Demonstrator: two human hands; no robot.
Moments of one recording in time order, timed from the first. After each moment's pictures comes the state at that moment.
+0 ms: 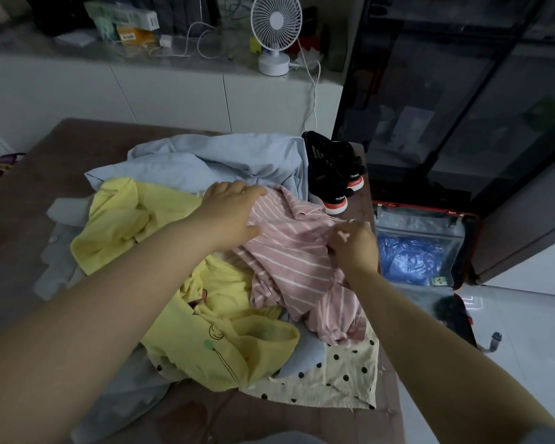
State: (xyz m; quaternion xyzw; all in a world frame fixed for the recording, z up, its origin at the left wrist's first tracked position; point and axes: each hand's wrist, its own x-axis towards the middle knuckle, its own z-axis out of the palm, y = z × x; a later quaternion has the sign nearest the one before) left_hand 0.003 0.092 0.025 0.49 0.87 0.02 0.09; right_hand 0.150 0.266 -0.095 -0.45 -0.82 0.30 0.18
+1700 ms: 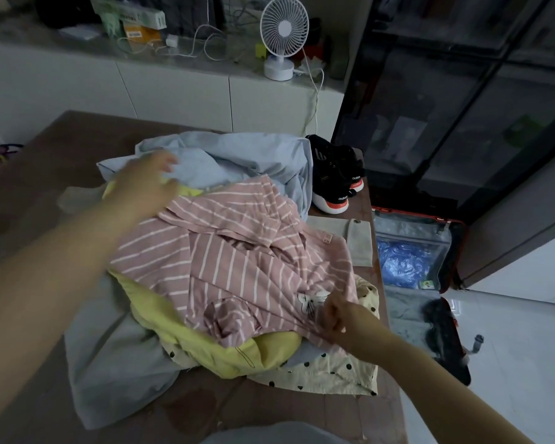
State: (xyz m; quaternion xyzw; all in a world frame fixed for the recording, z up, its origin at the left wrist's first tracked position) left_hand -0.111 0.002 -0.003 0.33 0.91 0.23 0.00; right_hand 0.245 0.178 -0.084 -0.22 -0.92 0.32 -0.10
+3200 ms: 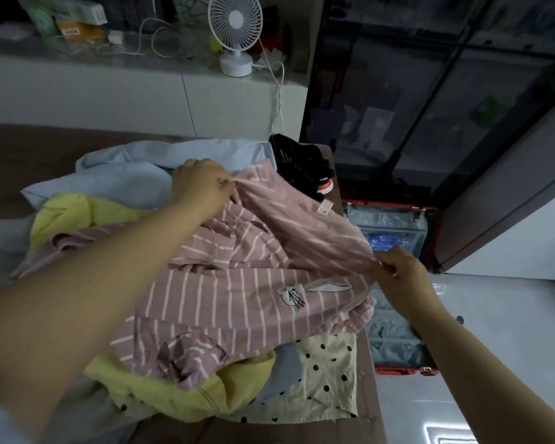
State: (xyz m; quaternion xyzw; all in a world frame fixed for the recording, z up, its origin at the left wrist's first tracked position) left_hand -0.058 0.155 -0.009 0.43 0.88 0.18 -0.04; right_hand 0.258 0.282 -0.044 -0.39 -0.86 0.29 0.16
